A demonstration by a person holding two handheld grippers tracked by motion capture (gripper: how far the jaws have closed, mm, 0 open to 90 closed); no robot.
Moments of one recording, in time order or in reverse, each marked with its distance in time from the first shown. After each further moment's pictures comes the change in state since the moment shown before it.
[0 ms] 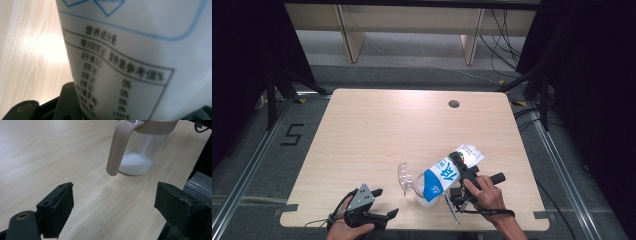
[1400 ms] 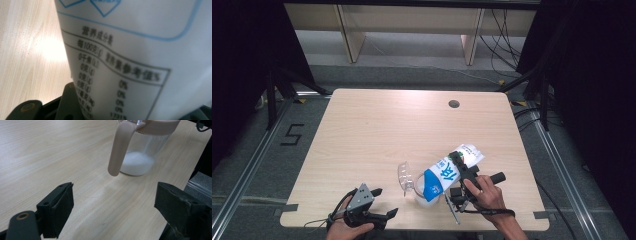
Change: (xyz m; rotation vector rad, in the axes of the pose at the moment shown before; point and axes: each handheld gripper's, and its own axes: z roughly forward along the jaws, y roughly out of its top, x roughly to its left) left arm 0.000 0.000 0.000 -0.007 0.009 -0.012; right arm 0.000 0.000 -0.001 0.005 -0.006 0.015
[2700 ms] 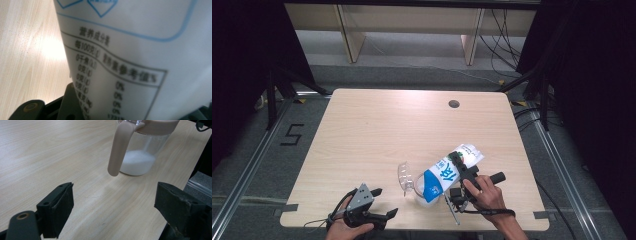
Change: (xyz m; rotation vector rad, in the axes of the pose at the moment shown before) left arm 0.001 0.001 -0.002 0.013 0.004 0.023; right arm -0.003 0.001 0.000 -0.005 0.006 -0.044
